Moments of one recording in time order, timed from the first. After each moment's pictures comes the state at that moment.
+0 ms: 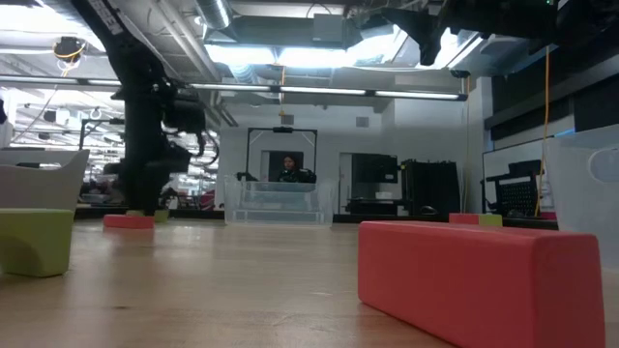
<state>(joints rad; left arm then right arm) 0.86 1.47 0.70 -0.60 -0.05 -0.15 -0.12 1.03 0.52 0.68 -0.12 0.35</state>
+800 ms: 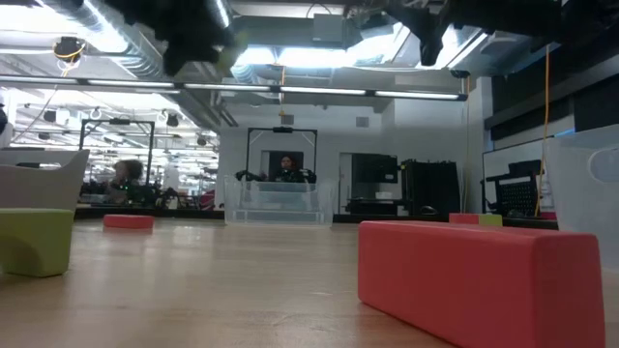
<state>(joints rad) 0.11 0.87 0.70 -0.15 -0.18 -0.41 -0.08 1.03 0.52 0.68 -0.12 0.47</state>
